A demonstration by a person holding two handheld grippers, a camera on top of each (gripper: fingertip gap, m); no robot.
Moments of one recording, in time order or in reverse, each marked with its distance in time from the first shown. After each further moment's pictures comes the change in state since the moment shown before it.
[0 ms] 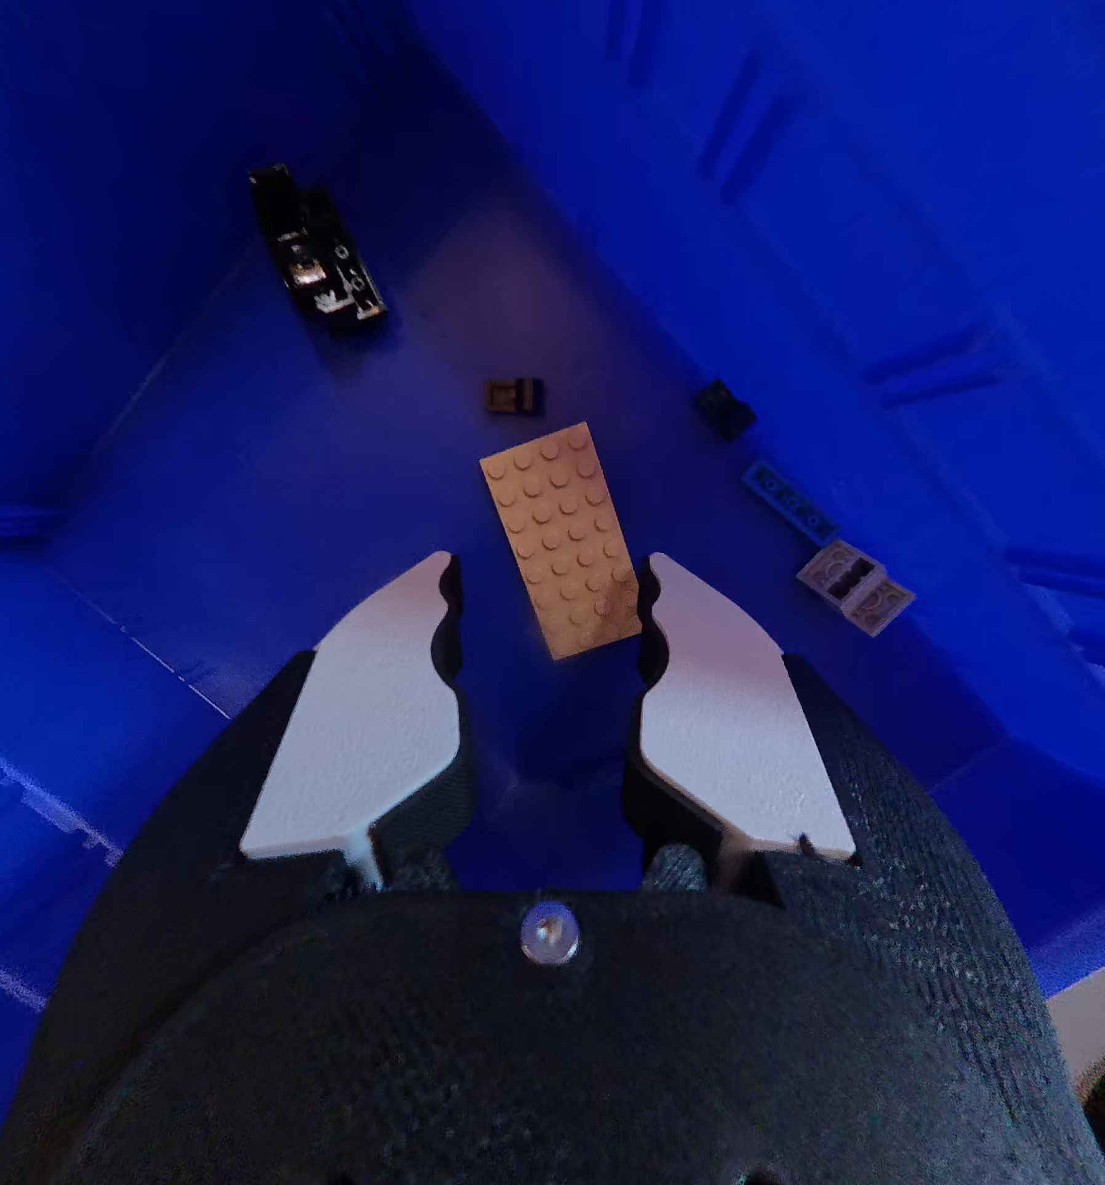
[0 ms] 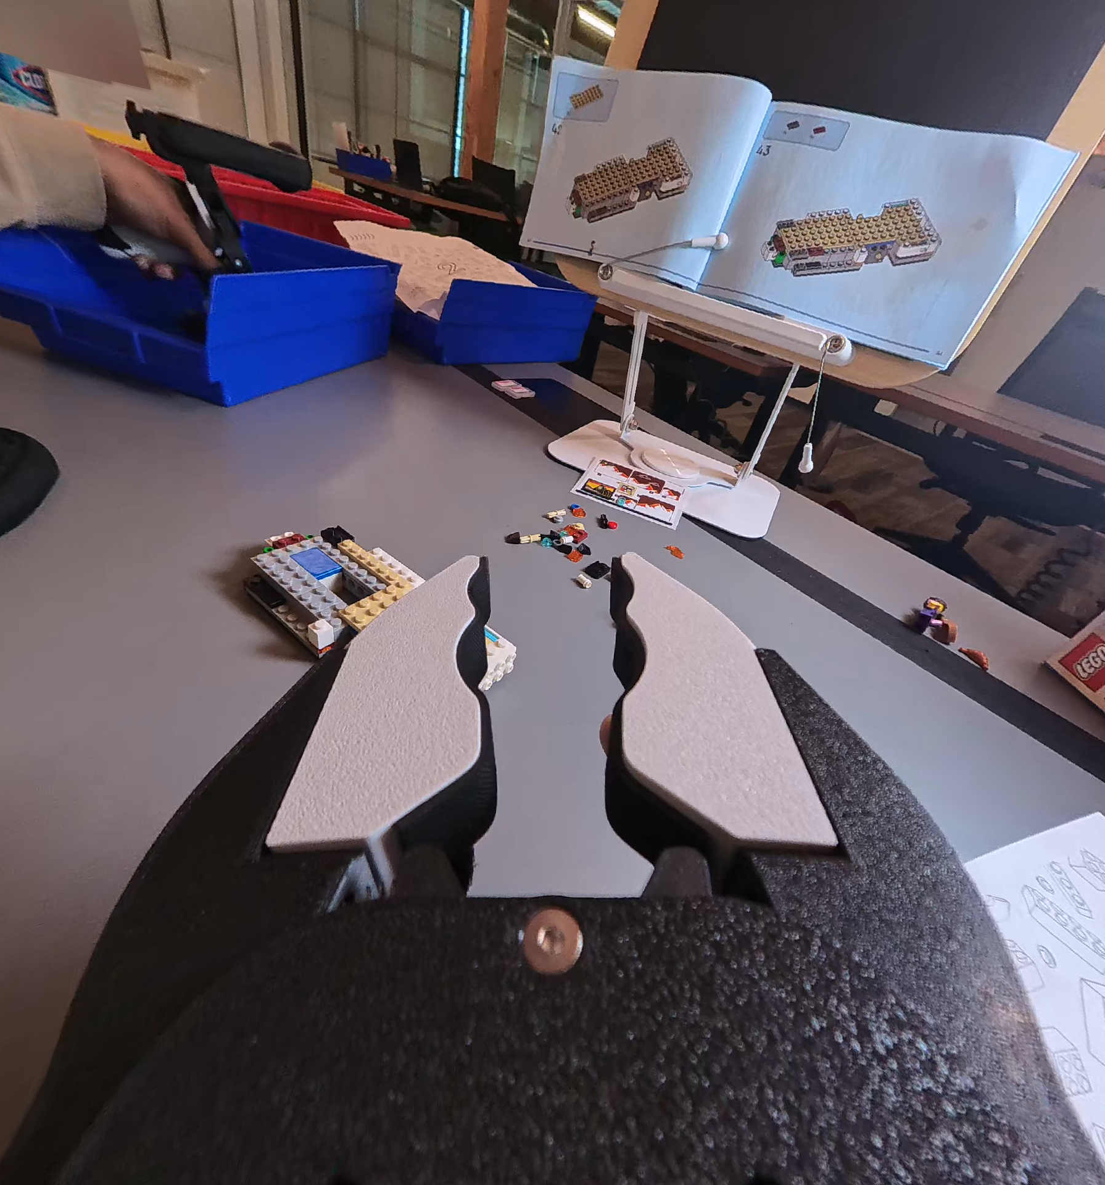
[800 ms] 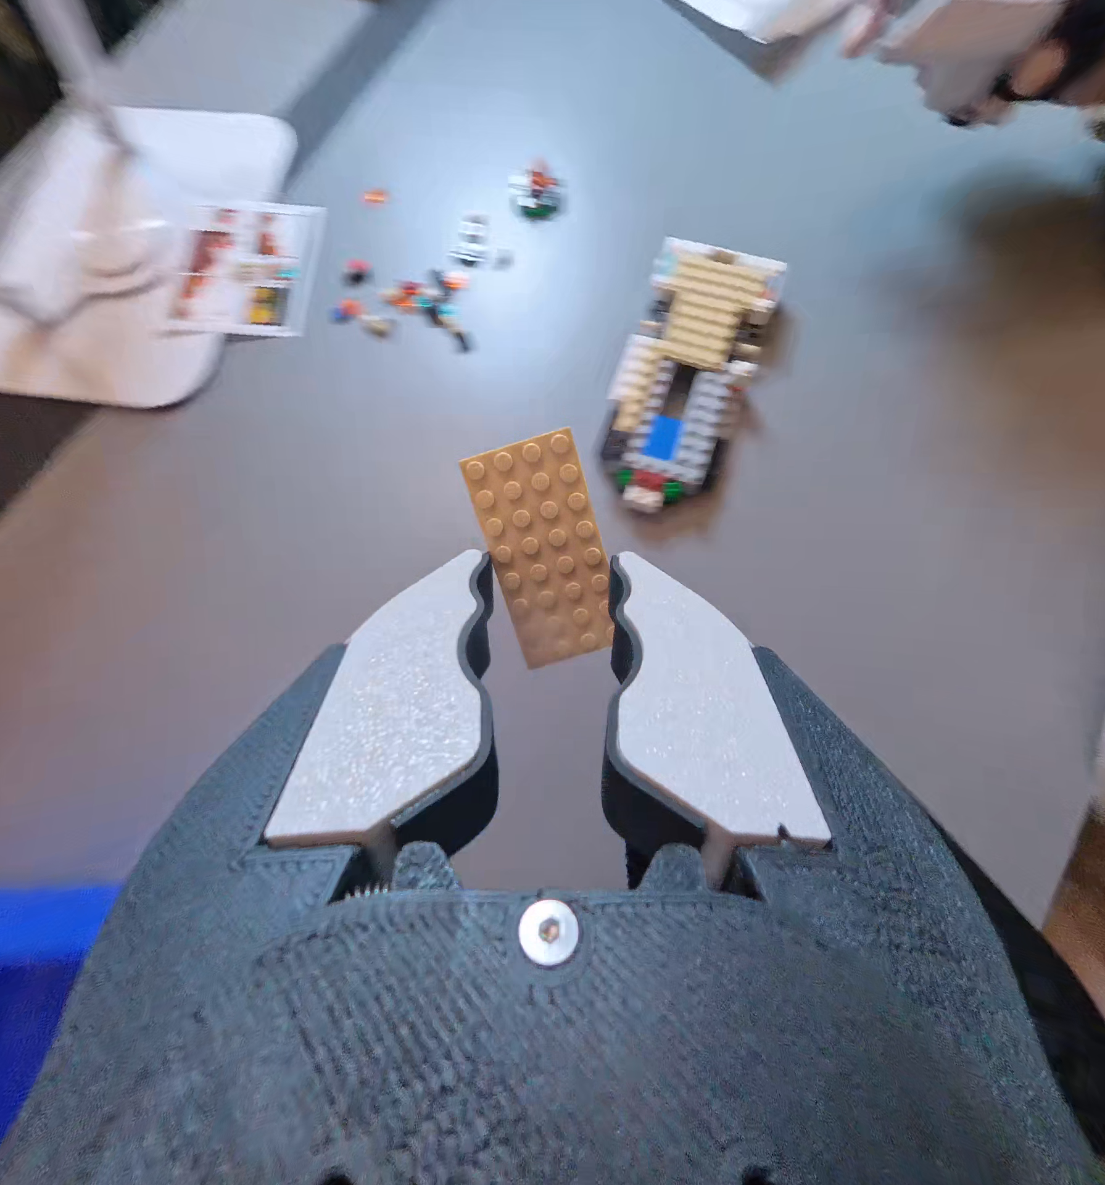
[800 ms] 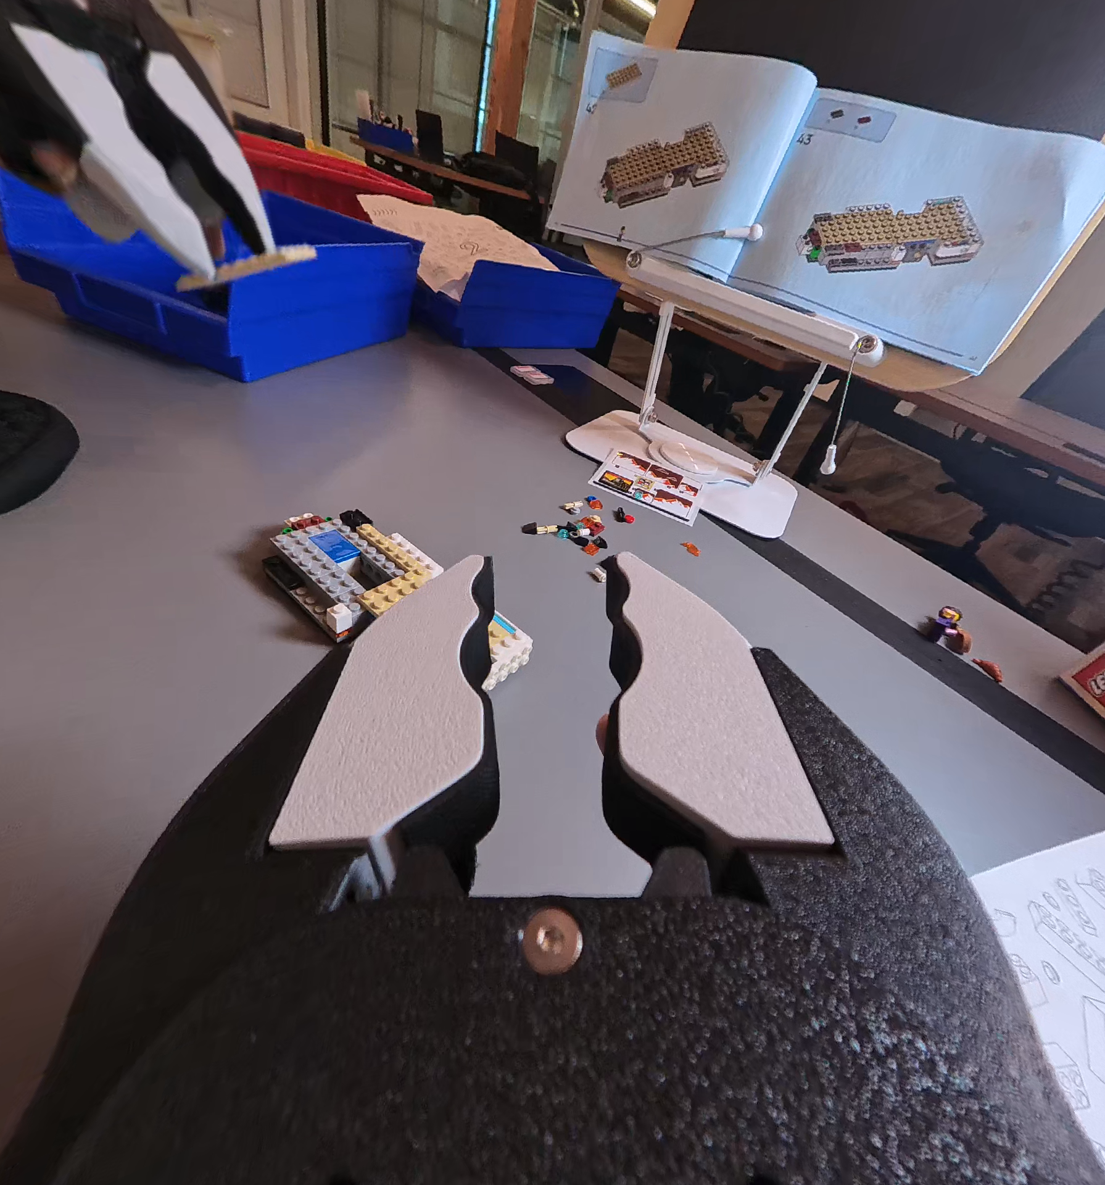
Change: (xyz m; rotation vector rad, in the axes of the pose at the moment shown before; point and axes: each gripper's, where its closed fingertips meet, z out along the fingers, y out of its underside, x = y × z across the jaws) left arm 0.303 0.015 -0.126 0.469 0.446 0.750; right arm -0.010 0.001 0.001 -0.026 -0.031 -0.034
